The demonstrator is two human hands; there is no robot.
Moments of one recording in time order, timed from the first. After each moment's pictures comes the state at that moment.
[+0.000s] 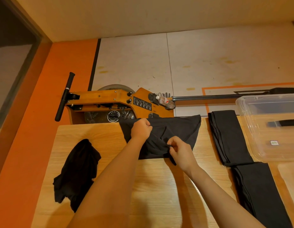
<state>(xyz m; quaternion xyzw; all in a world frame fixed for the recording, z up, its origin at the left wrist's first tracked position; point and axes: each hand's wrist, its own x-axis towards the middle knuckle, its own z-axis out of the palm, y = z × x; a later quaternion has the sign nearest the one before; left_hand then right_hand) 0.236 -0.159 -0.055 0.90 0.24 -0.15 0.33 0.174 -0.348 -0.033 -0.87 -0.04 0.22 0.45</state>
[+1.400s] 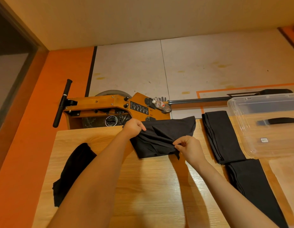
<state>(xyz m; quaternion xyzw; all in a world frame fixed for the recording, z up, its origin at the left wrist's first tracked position) 0.243 -0.129 -0.015 0.89 0.17 -0.25 0.34 0.189 -0.378 -0.019 -0.89 0.01 0.18 0.42</state>
